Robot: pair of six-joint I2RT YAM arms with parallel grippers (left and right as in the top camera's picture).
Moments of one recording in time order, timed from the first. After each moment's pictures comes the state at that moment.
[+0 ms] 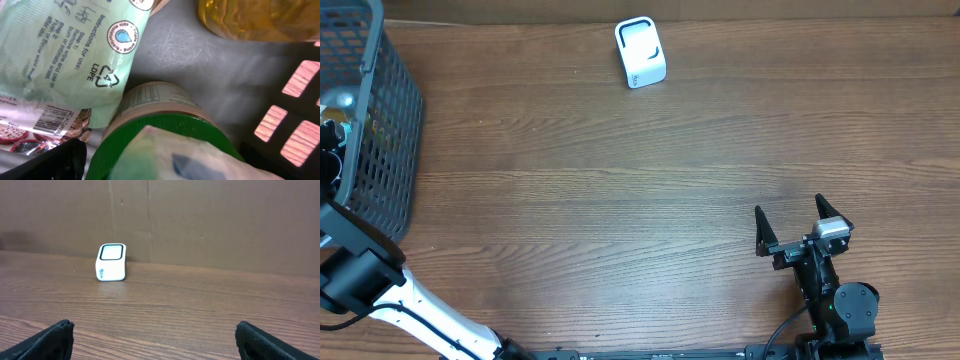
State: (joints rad) left arm 0.77 2.23 1.94 -1.14 0.14 0.25; right arm 0.08 0.01 0.02 -0.03 -0.11 -0.01
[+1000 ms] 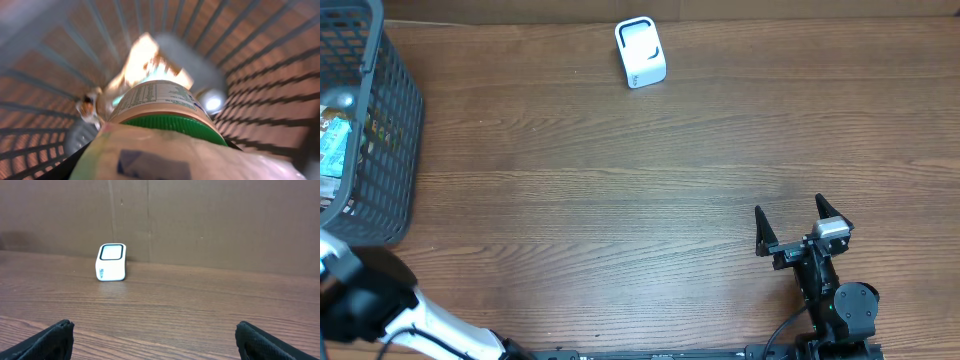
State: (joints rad) left arm 0.77 2.01 2.38 -1.26 0.13 -0.02; right arm 0.08 0.01 0.02 -0.03 -0.11 -0.01
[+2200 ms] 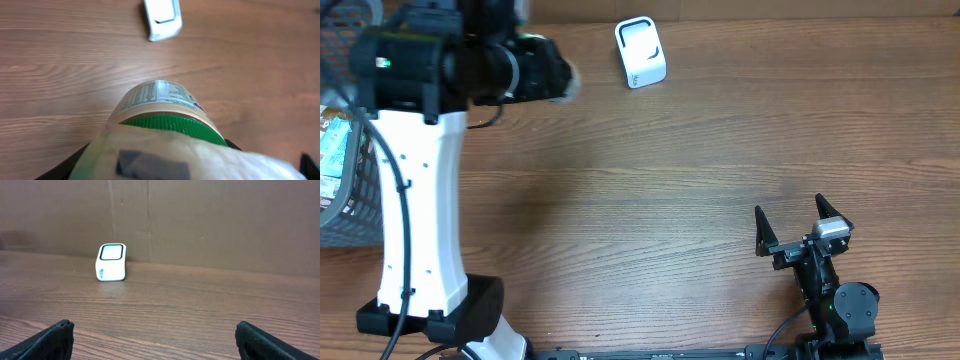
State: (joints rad) left arm -0.15 1.81 2.41 -1.57 0.25 -0.26; right arm 0.08 0.01 0.02 -0.03 -0.11 -0.01
